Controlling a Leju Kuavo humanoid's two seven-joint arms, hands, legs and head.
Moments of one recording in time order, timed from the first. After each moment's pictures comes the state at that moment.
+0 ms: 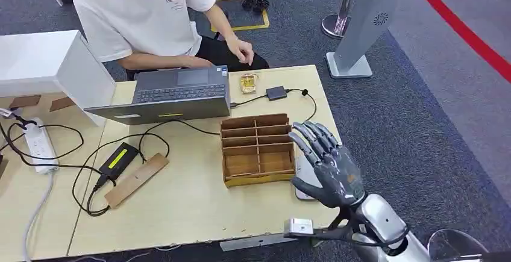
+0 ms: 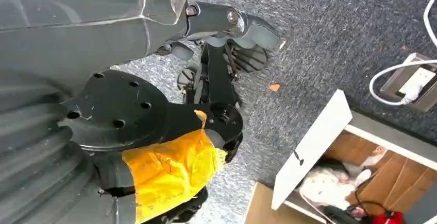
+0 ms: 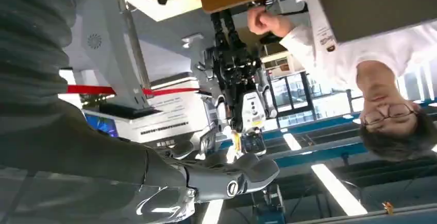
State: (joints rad) left arm -0.07 -0.01 -0.90 -0.16 1.57 0.09 -0.29; right arm -0.03 -0.26 0.45 -1.76 1.04 -0.33 -0.25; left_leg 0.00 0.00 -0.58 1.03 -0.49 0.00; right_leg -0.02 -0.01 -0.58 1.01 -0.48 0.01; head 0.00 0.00
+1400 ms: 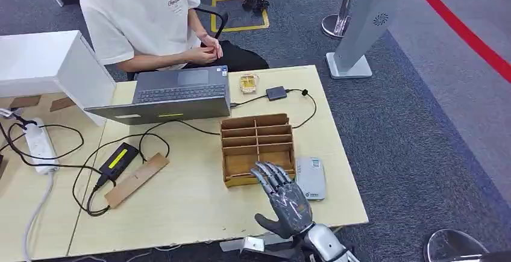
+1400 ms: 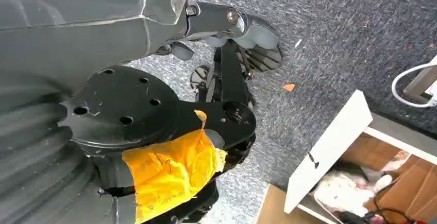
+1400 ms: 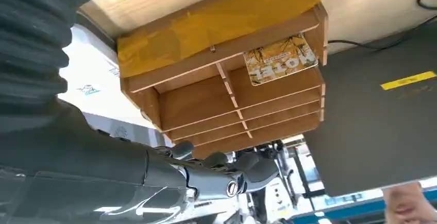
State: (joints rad) left arm -0.07 -0.01 -0.87 -0.16 1.52 0.11 -0.23; right arm -0.08 -0.02 0.66 -1.30 1.05 -0.45 -0.14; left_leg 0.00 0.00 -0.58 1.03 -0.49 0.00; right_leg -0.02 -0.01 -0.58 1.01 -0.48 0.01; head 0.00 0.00
